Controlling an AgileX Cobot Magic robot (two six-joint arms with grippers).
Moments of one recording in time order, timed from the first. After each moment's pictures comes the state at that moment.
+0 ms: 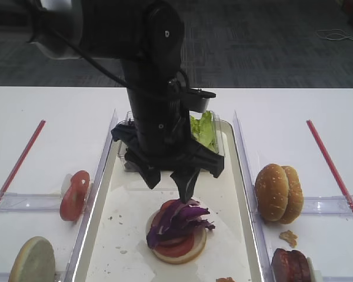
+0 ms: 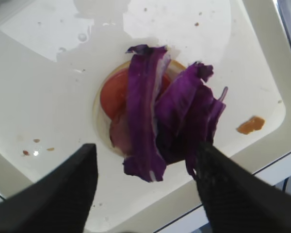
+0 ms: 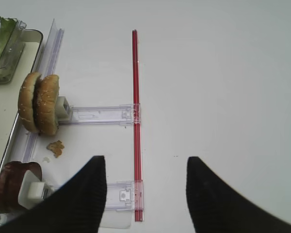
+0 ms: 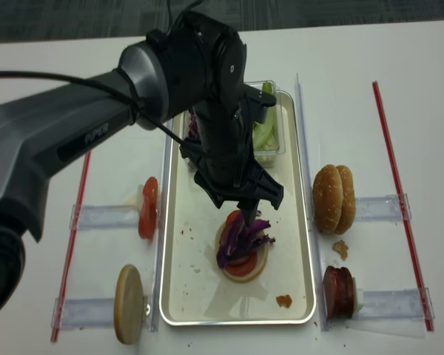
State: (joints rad) left arm -0.73 1.92 -1.54 -0.12 1.21 -0.13; right arm -0.01 -0.02 -0.47 -0.02 1.13 0.03
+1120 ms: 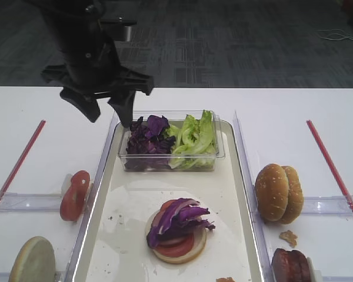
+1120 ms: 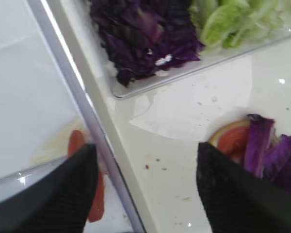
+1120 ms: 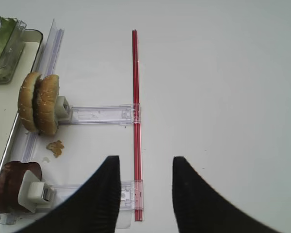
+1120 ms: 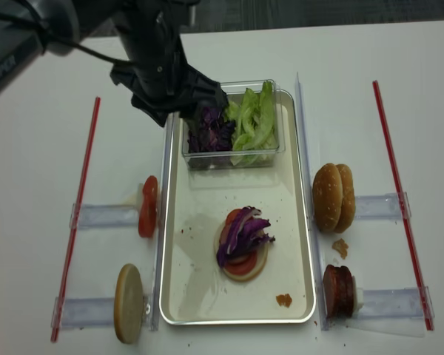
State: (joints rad) left arm -0.45 1.83 -1.62 -0.04 1.22 -0.15; right arm -0.01 -0.02 -0.47 -0.02 1.13 0.03
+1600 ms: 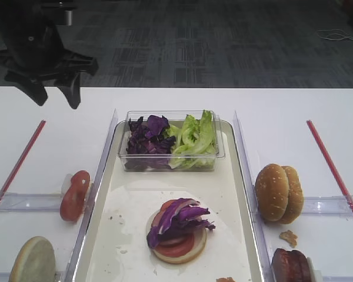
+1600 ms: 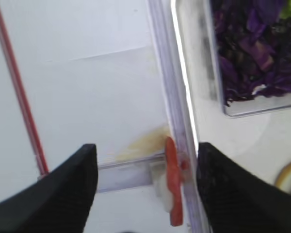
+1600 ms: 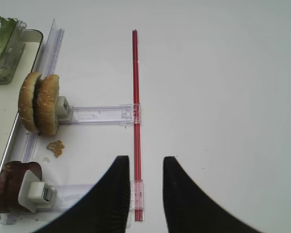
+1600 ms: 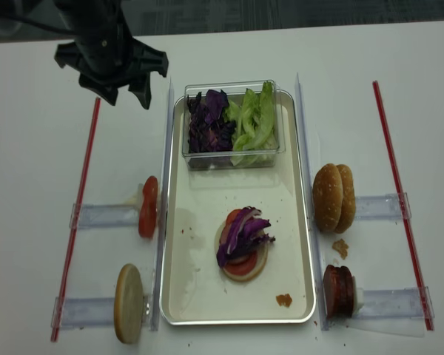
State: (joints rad) left arm -0.26 1.82 -1.62 0.01 1.23 -0.11; right arm -0.01 -0.02 -0.47 -0.02 1.13 0.03
